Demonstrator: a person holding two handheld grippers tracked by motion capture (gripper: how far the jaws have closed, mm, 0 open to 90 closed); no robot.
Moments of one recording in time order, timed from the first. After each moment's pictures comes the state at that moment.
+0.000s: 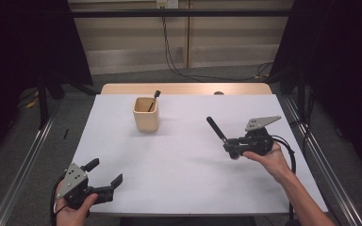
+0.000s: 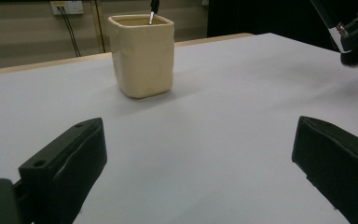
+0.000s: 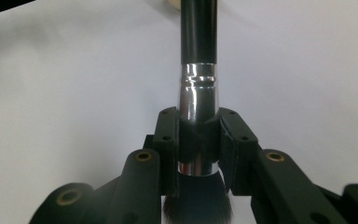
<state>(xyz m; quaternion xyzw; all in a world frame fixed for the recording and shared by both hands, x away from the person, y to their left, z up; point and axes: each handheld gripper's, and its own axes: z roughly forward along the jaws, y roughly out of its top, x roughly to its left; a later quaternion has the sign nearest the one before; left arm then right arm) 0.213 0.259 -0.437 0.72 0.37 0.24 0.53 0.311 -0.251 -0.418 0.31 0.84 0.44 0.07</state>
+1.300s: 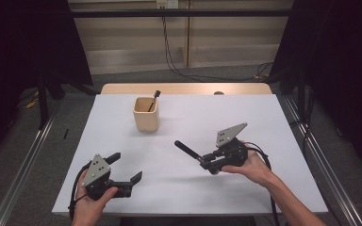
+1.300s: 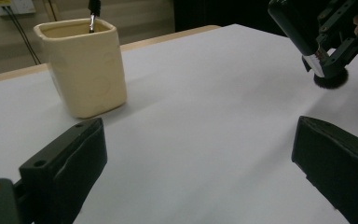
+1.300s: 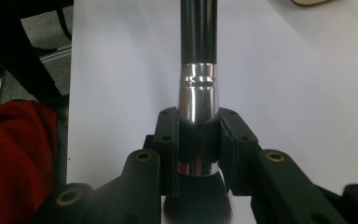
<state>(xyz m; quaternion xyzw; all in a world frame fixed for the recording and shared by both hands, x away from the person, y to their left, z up) 0.234 0.212 -0.428 0.76 0.31 0.20 0.54 0.295 -0.173 -0.412 0.18 0.90 0.40 0.00</state>
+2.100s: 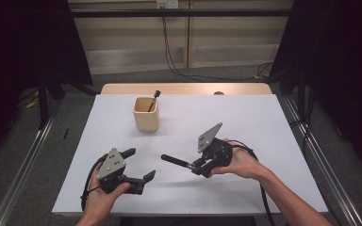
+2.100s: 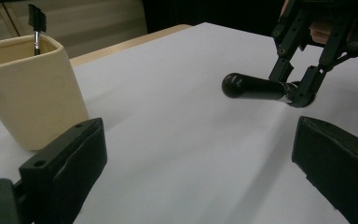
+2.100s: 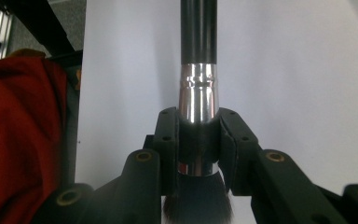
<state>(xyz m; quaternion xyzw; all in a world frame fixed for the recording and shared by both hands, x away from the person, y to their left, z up) 0.244 0.182 -0.420 0.79 0.26 0.17 0.53 0.301 -0.133 -0.408 0.11 0.94 0.32 -0.03</state>
